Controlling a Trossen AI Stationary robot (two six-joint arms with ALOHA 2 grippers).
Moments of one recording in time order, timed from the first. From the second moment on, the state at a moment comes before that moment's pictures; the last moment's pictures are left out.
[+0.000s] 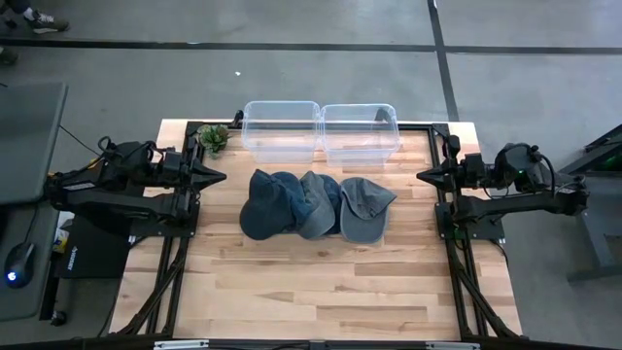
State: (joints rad) left arm 0.00 0.39 0.78 -0.40 -0.02 0.00; right arm 0.00 0.39 0.78 -0.39 0.00 -0.05
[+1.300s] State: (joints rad) left arm 0.00 0.64 0.78 -0.54 -0.59 -0.21; right arm 0.00 0.76 0.74 -0.18 0.41 0.07
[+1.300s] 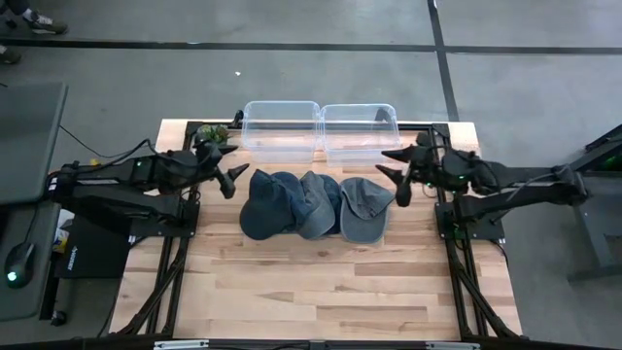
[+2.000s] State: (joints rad) left arm 0.00 0.78 0.77 -0.70 -0.42 -0.27; right arm -0.08 0.83 0.74 -0.24 0.30 0.04
